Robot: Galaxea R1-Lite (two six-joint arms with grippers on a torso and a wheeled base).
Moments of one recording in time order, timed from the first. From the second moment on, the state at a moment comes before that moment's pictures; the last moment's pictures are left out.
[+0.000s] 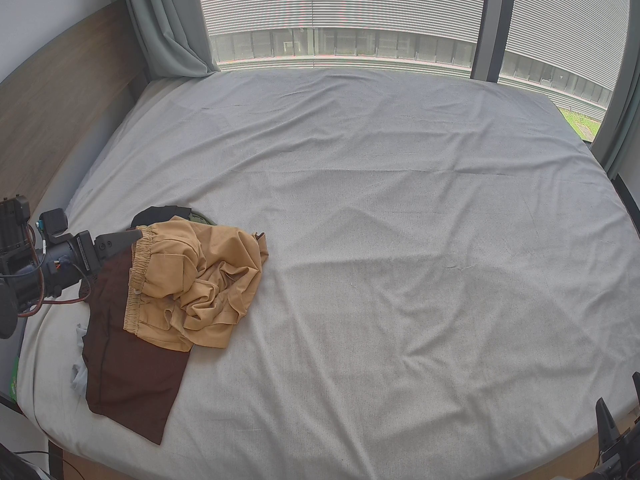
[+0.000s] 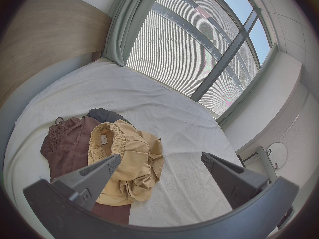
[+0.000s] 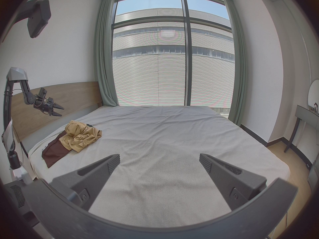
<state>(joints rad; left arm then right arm) 0.19 1.58 -0.66 -0.59 -0.62 -0.27 0.01 0.02 -0.02 0.00 0.02 -0.01</state>
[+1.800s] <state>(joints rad) 0.20 2.02 -0.89 -0.73 -0.69 -0.29 0.01 0.02 -0.02 0.00 0.02 -0.01</state>
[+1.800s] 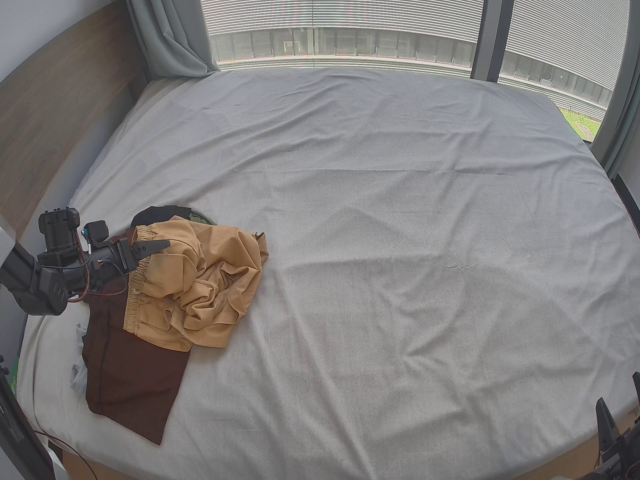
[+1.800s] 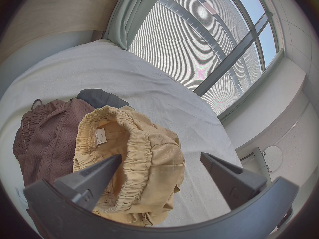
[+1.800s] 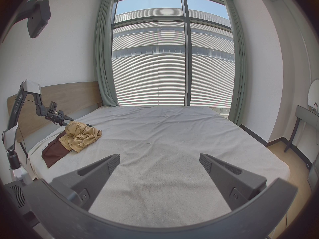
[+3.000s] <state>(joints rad) 0.16 1.76 -0.67 -0.78 -0.76 -0.34 0.01 0.02 -0.02 0.00 0.02 -0.01</state>
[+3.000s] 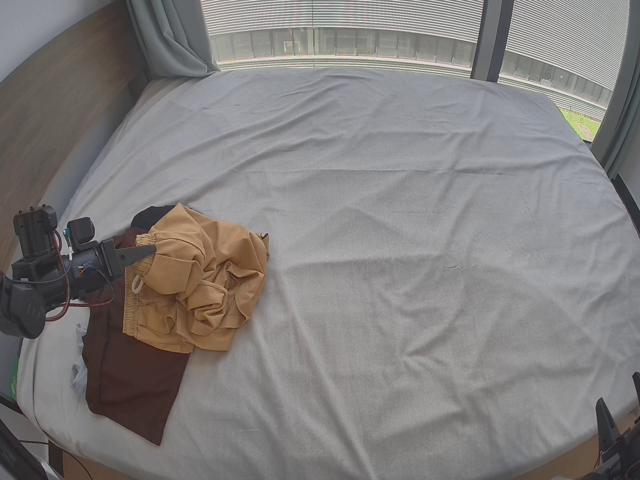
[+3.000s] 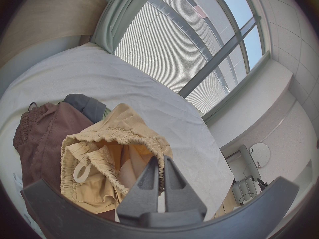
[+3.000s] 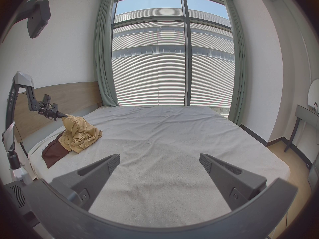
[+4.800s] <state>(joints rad) -0.32 1.40 -0.55 -0.90 -0.38 -0.87 0.01 0.02 -0.02 0.00 0.02 -0.01</state>
